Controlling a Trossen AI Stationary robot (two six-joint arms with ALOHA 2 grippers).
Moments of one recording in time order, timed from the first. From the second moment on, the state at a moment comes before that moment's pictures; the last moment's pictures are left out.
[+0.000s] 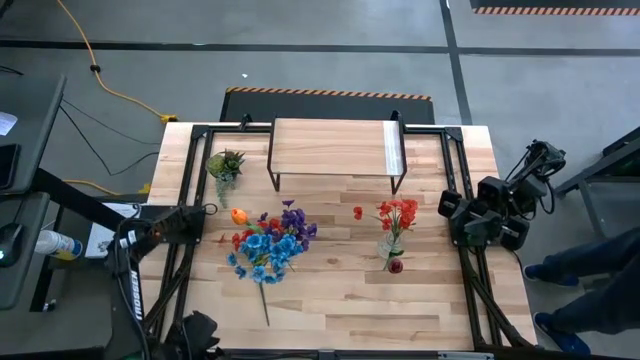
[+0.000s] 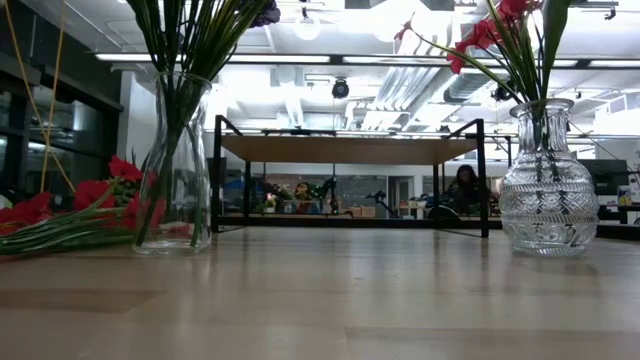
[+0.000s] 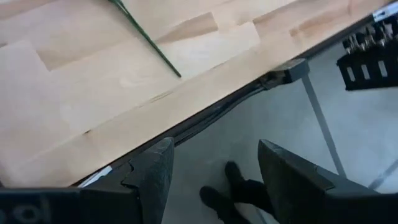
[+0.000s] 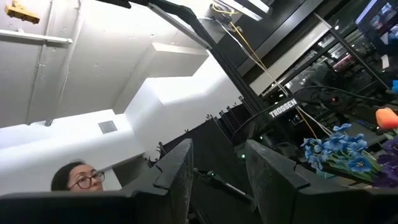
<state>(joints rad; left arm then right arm) -1.18 2.03 2.15 -1.57 -0.50 -2.31 0.74 0.39 0.41 0.55 0.26 0.51</state>
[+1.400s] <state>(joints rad) -0.92 2.33 2.10 -1.55 -0.38 -2.47 0.74 0.55 0.96 -0.02 -0.06 0.33</state>
